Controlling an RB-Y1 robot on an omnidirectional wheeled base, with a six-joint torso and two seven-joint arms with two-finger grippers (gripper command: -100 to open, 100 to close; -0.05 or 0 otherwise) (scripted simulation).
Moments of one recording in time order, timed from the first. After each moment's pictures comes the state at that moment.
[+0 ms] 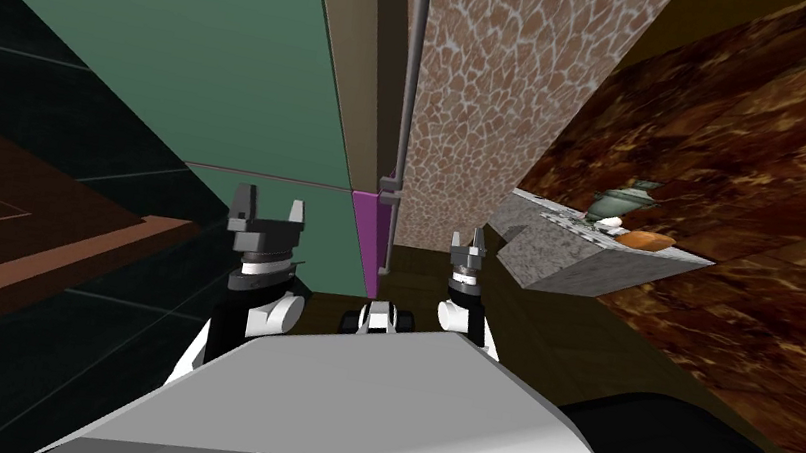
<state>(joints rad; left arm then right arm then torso) 0.46 0.07 -0.04 -2.34 0.00 -0.54 0.08 0.48 -0.04 0.03 -2.21 -0.09 -0.53 -0.11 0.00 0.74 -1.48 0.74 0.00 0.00</state>
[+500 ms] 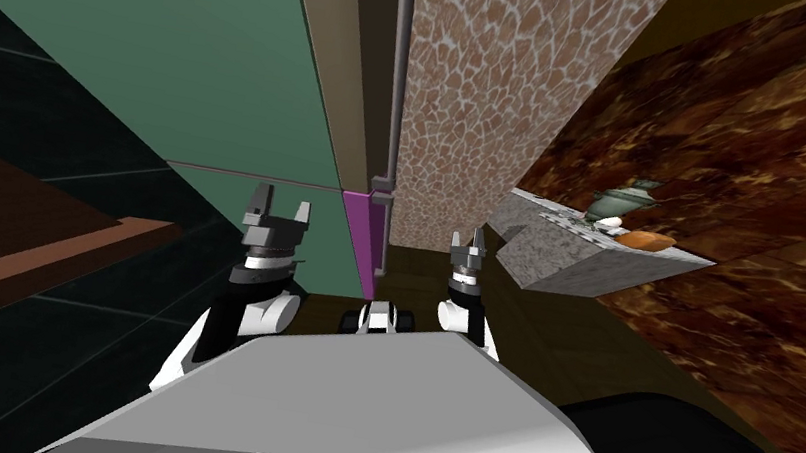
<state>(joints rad) 0.44 0.14 -0.03 -2.36 0.00 -0.42 0.08 0.48 -0.04 0.03 -2.21 -0.09 -0.53 -0.11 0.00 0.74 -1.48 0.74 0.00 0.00</state>
